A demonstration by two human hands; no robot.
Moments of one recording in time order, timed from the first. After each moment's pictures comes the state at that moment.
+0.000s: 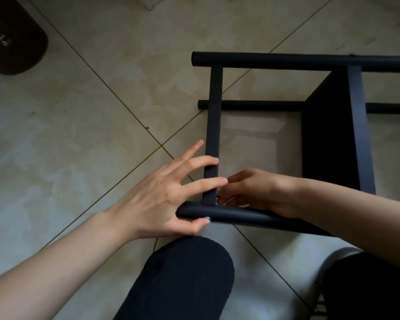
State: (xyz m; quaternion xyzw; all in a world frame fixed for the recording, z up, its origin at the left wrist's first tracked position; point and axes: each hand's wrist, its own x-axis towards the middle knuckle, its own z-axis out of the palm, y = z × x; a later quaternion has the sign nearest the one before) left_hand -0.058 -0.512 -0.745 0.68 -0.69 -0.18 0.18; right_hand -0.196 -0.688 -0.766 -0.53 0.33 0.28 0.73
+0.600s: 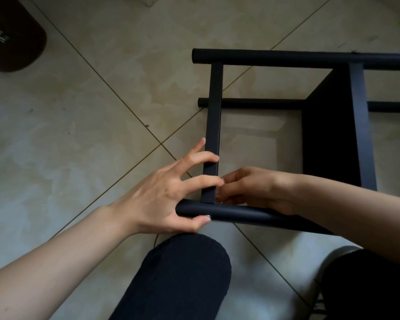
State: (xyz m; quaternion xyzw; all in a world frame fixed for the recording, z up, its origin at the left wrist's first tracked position) left_hand -0.057 -0.515 -0.745 0.67 -0.67 -0.22 0.21; right_hand -0.192 -0.688 -0.770 -0.52 0.30 0.29 0.75
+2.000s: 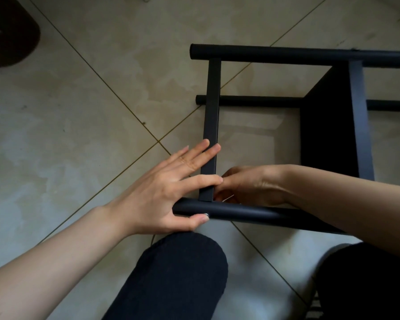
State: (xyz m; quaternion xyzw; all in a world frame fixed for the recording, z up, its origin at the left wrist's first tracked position) left_hand -0.058 -0.515 -0.750 0.67 -0.68 -0.20 0.20; right_hand -0.179 -0.688 -0.771 -0.48 0.30 0.37 0.73
